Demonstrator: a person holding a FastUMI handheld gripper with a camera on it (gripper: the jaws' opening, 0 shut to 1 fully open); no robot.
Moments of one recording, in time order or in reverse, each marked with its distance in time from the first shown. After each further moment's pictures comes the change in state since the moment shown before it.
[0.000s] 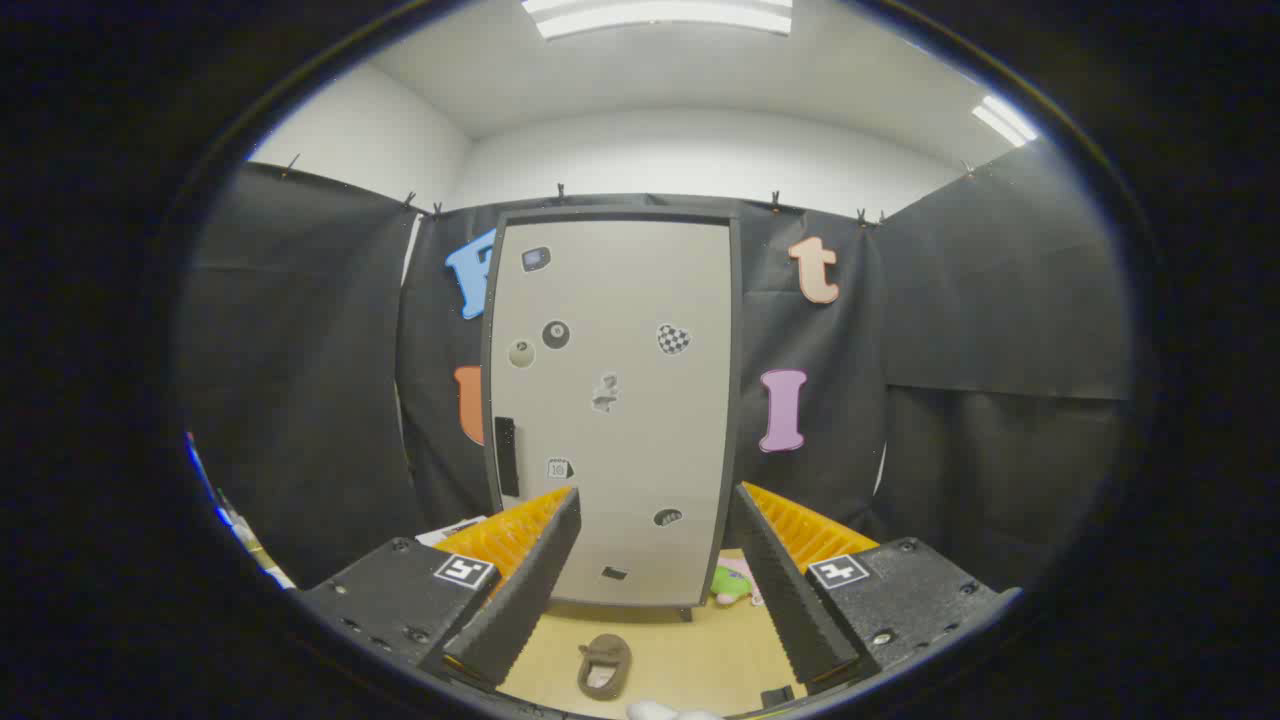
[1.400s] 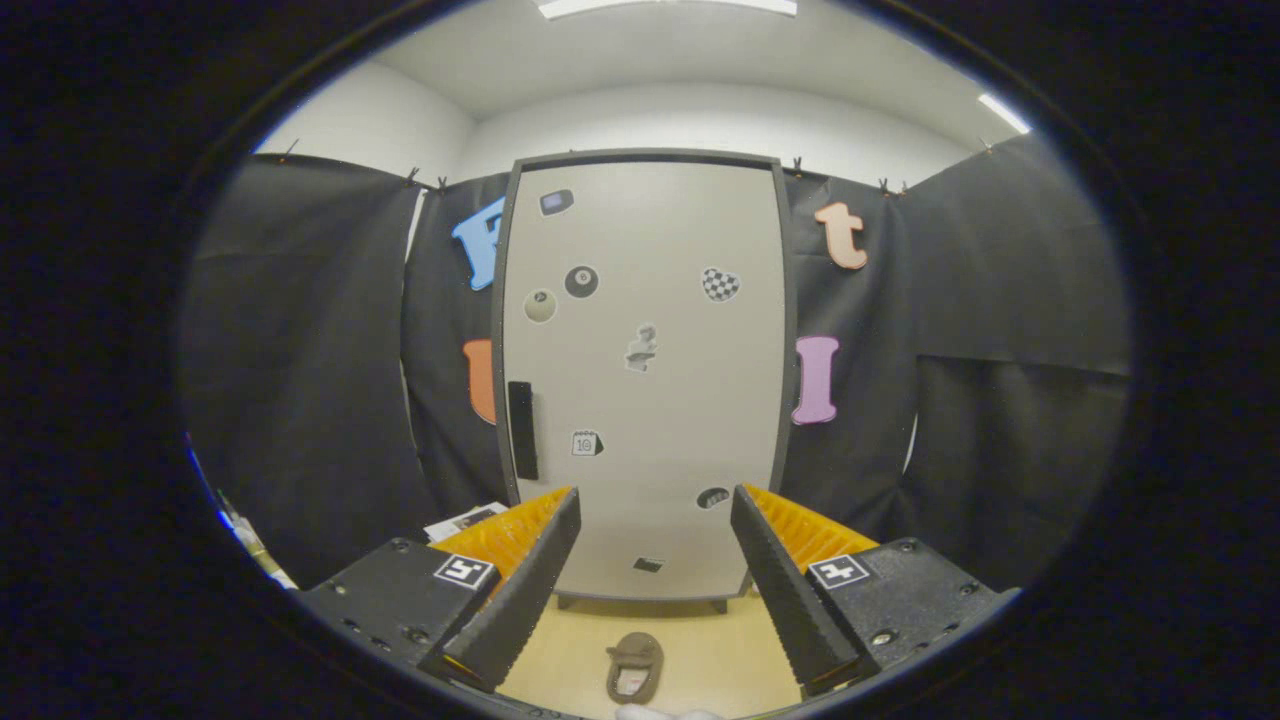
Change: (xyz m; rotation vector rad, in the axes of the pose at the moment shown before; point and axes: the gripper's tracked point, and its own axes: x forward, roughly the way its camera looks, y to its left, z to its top) arm 0.073 0.052 -0.049 0.036 0.093 0.061
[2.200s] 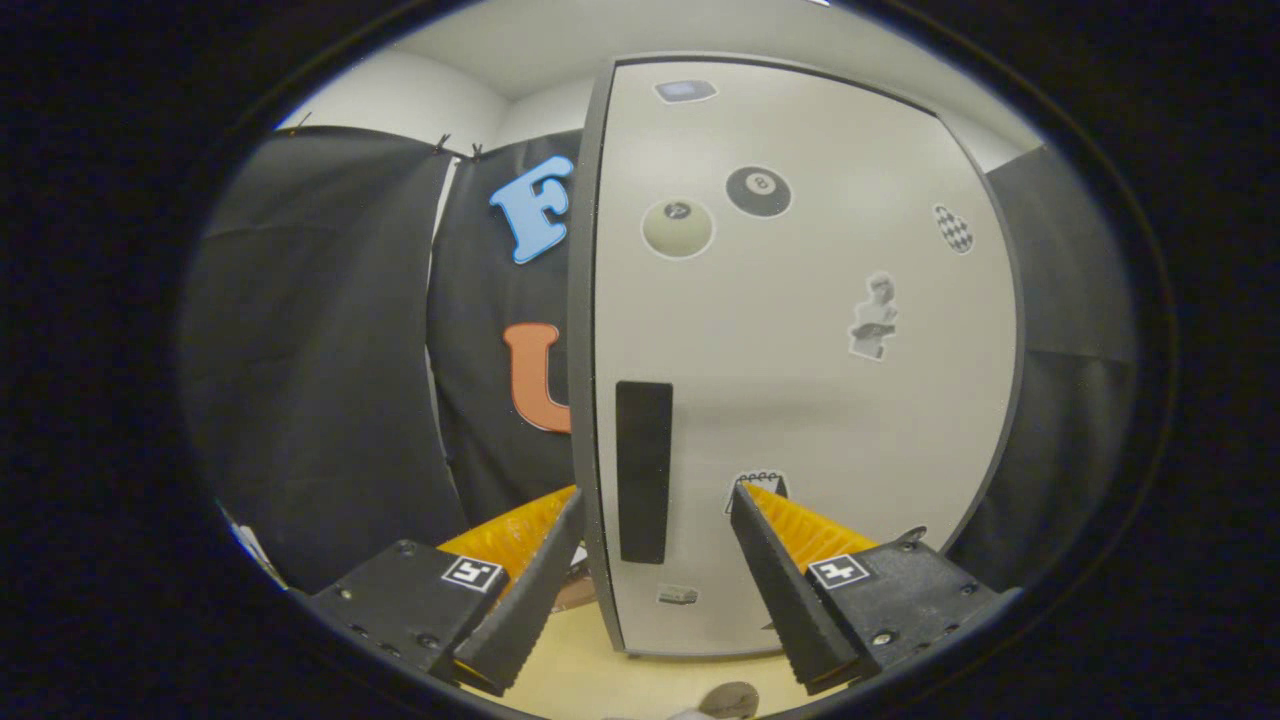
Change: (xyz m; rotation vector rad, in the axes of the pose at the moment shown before) arm 0.194 0.139 0.002 -0.032 0.024 0.097
